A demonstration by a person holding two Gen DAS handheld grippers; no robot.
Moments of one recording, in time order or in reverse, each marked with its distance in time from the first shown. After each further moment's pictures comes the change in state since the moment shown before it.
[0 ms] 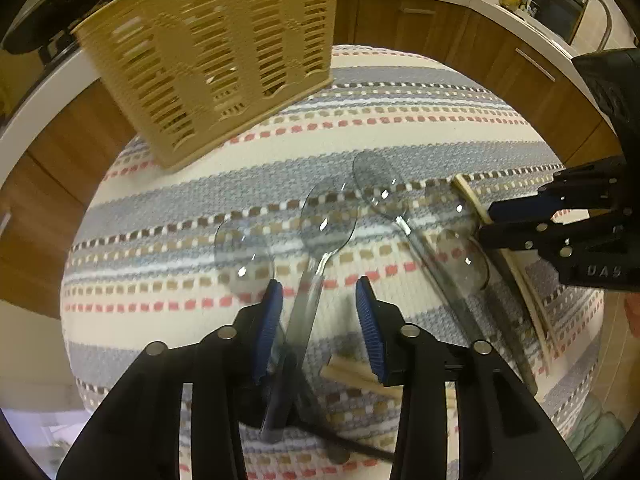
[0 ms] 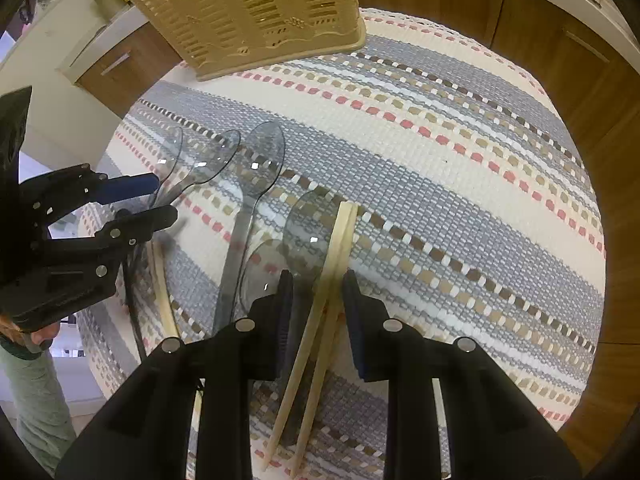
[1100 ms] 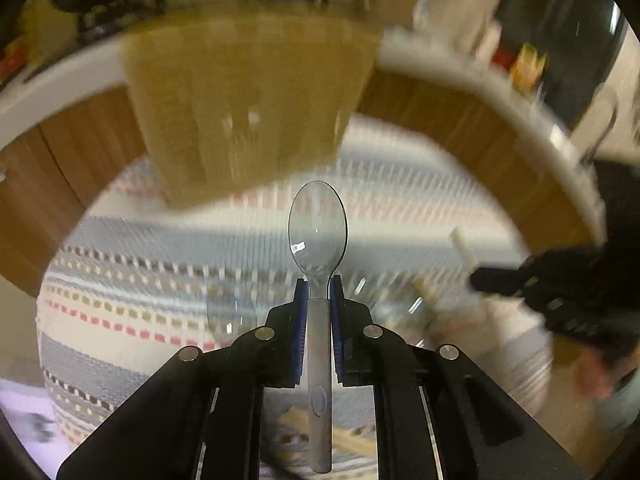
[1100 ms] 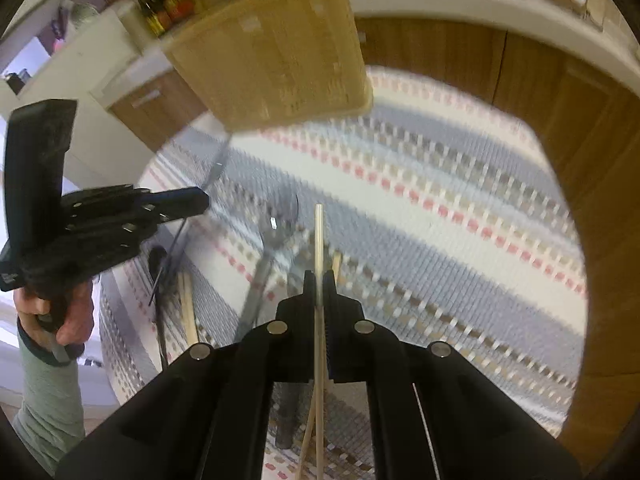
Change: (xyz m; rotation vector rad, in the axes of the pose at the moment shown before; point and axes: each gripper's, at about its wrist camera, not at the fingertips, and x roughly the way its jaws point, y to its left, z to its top) left arm -0.042 0.016 0.028 -0.254 -0.247 -0.131; right arm -0.066 -0.024 0.008 -0.065 -0.240 0.099
